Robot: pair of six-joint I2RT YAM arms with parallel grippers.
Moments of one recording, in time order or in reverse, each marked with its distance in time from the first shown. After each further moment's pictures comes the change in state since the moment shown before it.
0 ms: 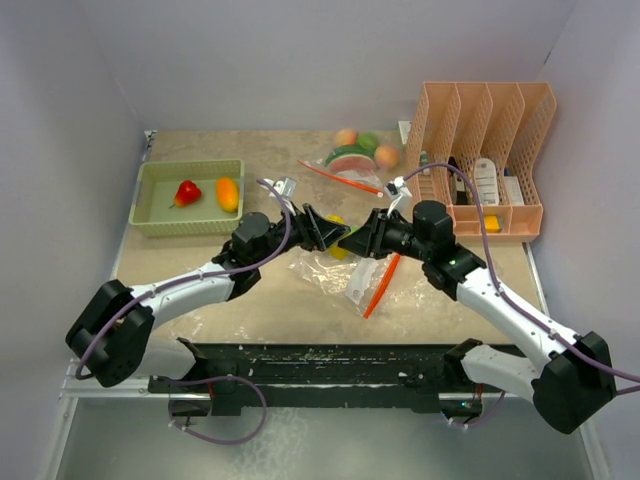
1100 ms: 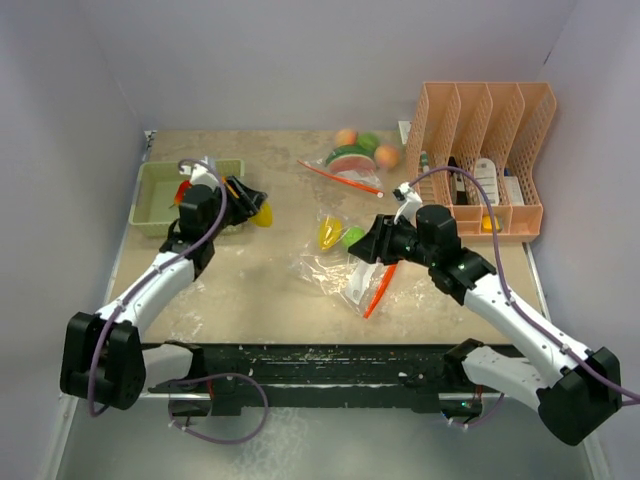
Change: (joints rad) left arm 0.426 -0.142 0.021 -0.393 -0.121 0.058; right arm 0.006 -0.072 0.023 -0.207 0.122 -0.081
